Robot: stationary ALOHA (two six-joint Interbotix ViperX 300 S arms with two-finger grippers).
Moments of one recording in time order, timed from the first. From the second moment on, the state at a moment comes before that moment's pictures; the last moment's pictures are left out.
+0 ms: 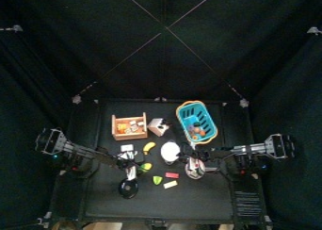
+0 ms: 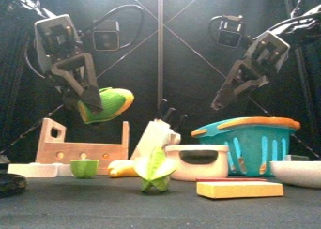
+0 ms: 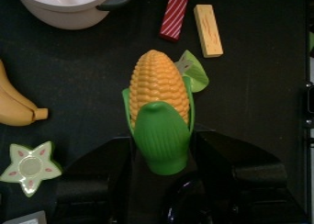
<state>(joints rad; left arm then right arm) -0.15 -0.18 0.84 0.29 0.15 -0.68 -0.05 -0.35 0.92 -0.64 0.00 0.73</state>
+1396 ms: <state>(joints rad) 0.12 -0.08 0.75 0.71 -0.23 -0.50 -0.06 -0.15 0.56 -0.66 0.01 0.74</state>
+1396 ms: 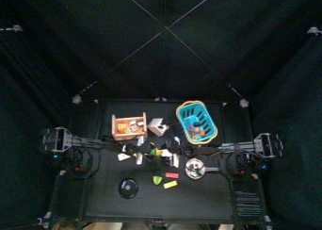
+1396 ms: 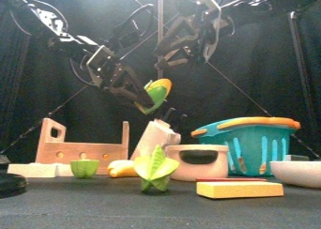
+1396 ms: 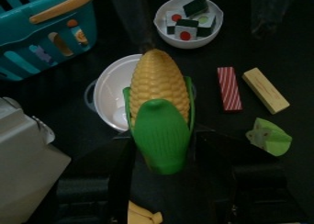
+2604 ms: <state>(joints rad) 0.13 -0.06 0.73 0.63 -0.24 -0.50 0.01 -0.05 0.42 -0.59 0.33 0.73</state>
